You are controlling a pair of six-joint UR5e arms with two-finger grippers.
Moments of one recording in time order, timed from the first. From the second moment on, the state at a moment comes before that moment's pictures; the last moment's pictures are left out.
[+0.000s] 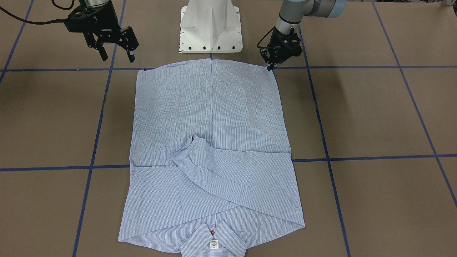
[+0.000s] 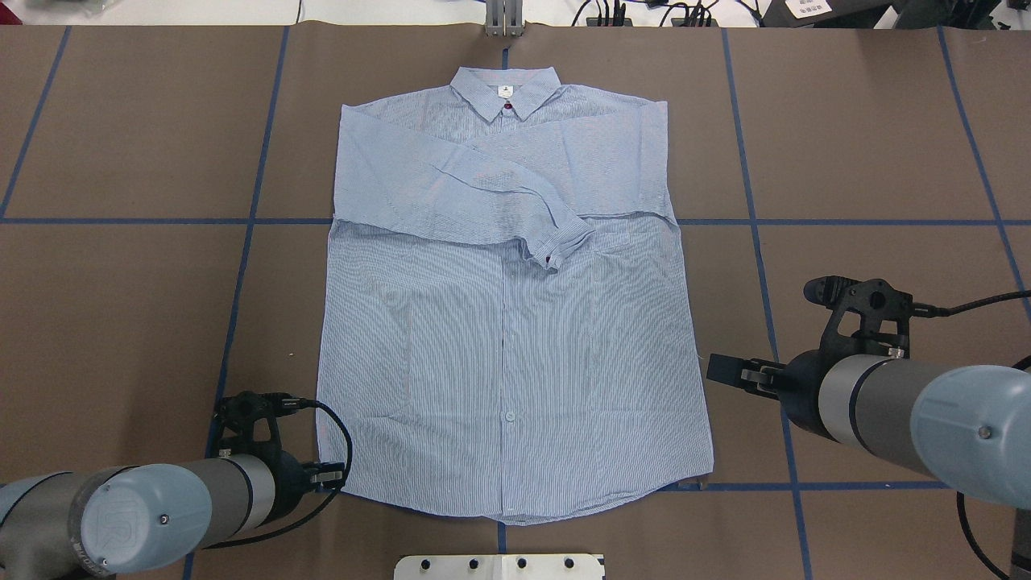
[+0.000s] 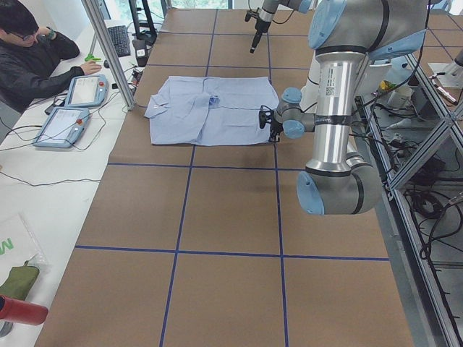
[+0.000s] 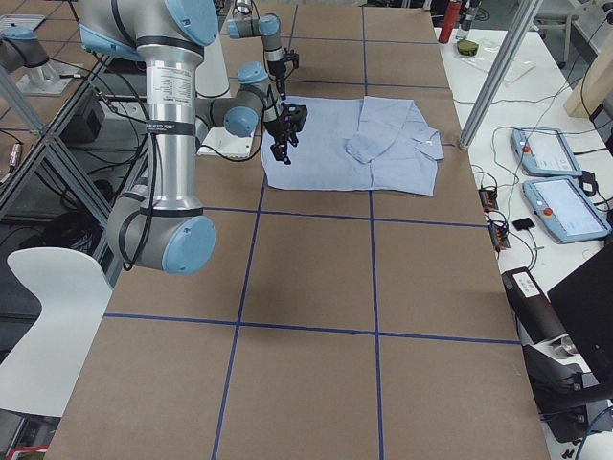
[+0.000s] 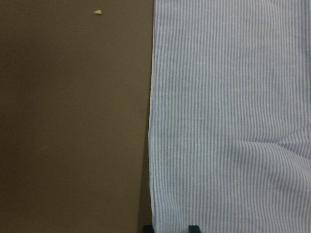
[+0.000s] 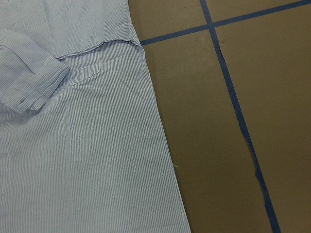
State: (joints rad) left arm -0.14 -1.65 -2.05 -1.97 -1.50 -1.55; right arm 0.32 -1.60 2.39 -1.49 1.48 1.58
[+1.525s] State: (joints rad) left arm -0.12 -1.65 -2.10 -1.98 -1.44 -1.54; right arm 0.03 -1.80 2.20 -1.05 1.20 1.90
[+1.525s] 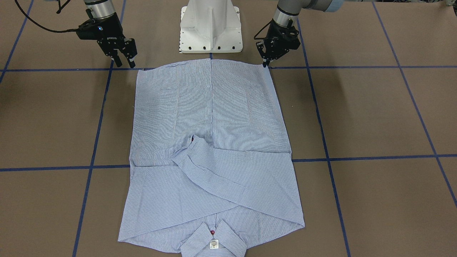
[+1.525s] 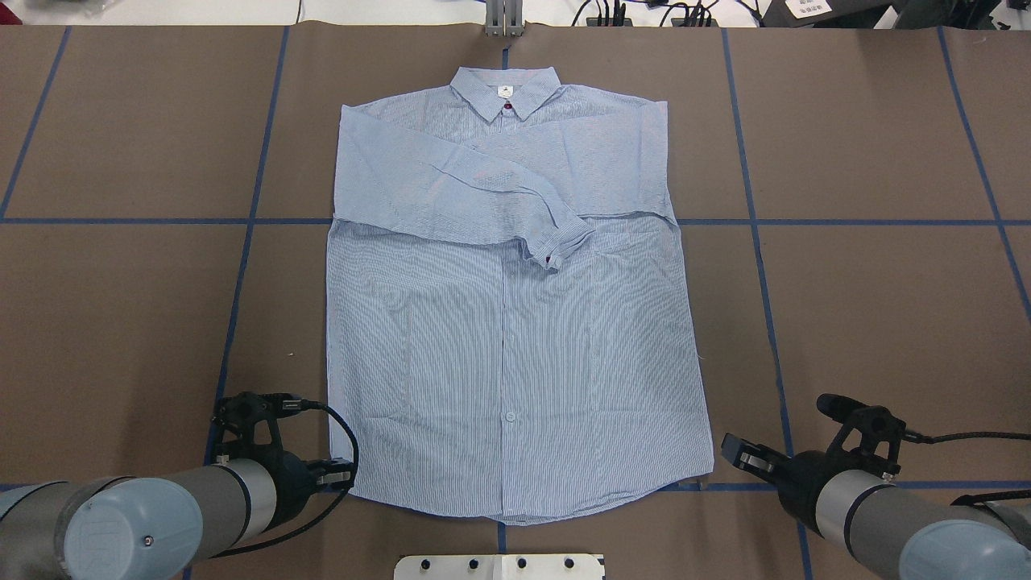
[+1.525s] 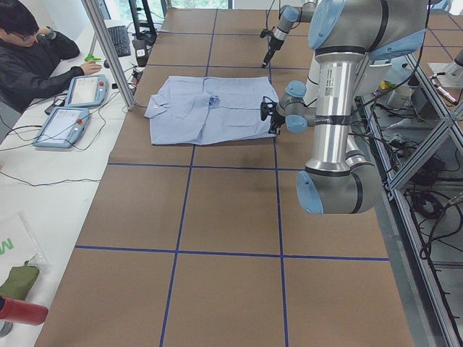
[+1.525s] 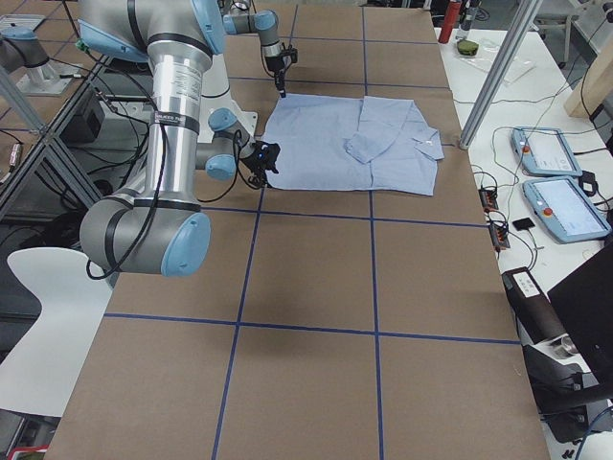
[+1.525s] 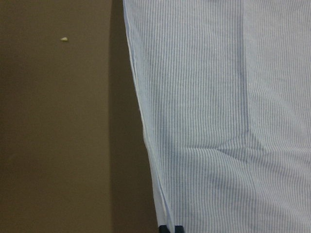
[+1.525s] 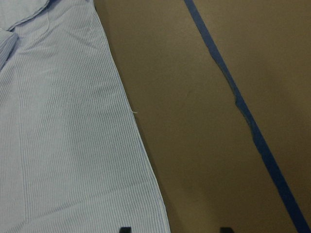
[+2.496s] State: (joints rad) left arm -0.12 -1.65 -2.11 -1.98 -1.43 -1.55; right arm -0.03 -1.70 2.10 -1.07 1.14 1.91
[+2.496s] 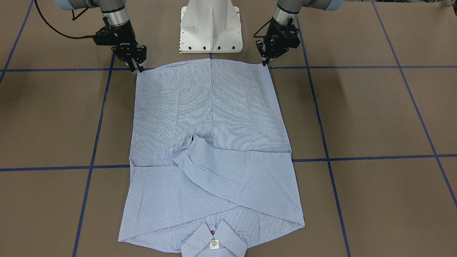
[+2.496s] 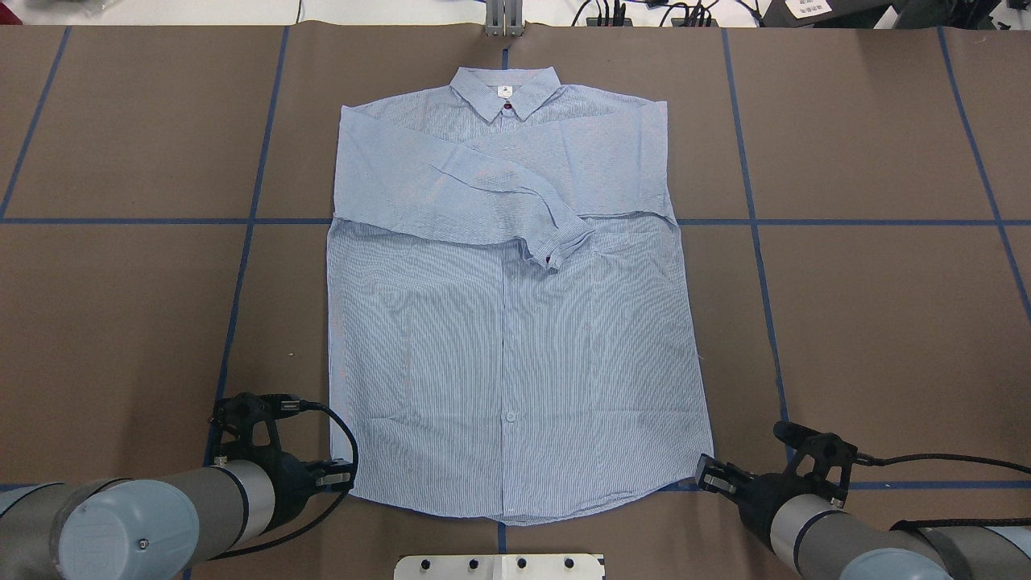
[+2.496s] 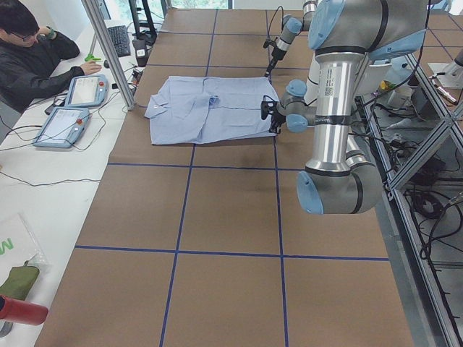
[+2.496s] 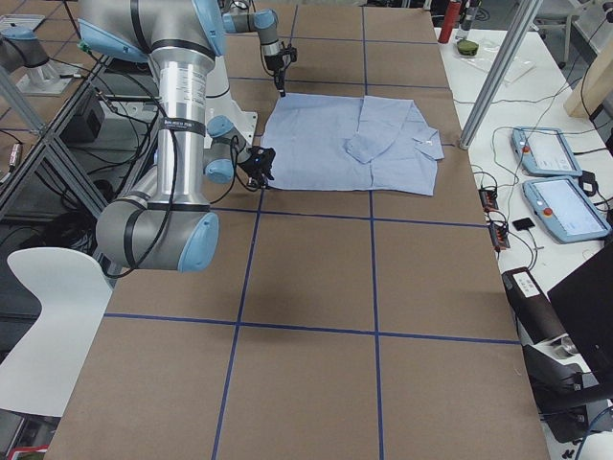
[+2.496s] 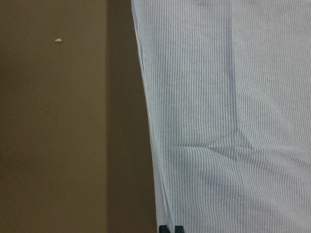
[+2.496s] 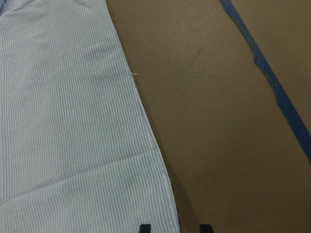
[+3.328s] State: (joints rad) left arm -0.12 -1.64 -2.11 -1.98 -1.43 -1.55; right arm -0.02 -1.66 2.10 -1.18 1.14 1.91
